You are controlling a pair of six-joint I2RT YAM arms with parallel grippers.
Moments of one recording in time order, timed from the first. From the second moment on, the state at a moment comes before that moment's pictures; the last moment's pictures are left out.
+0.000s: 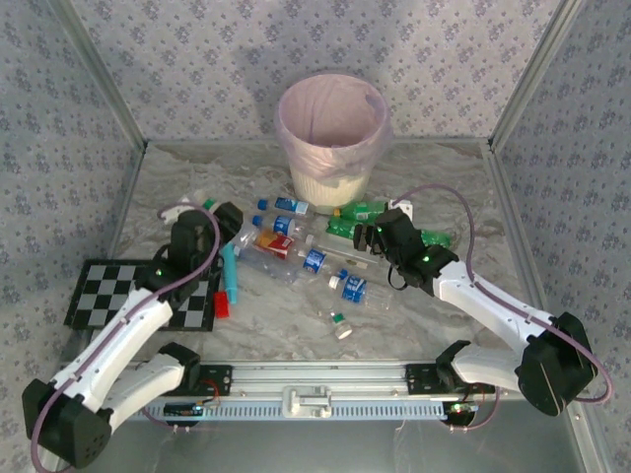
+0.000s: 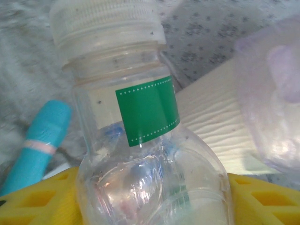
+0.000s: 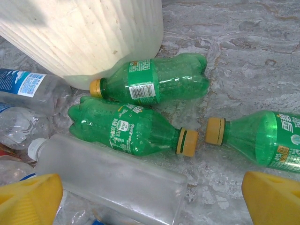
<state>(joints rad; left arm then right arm) -0.46 0.91 0.78 -0.29 -0.24 -0.97 0.63 1.17 0.80 -0.35 0.36 0.55</state>
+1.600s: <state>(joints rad) -0.48 2.33 2.62 -0.64 0.22 -0.25 0.63 0.99 0.73 -0.35 0.35 0.60</state>
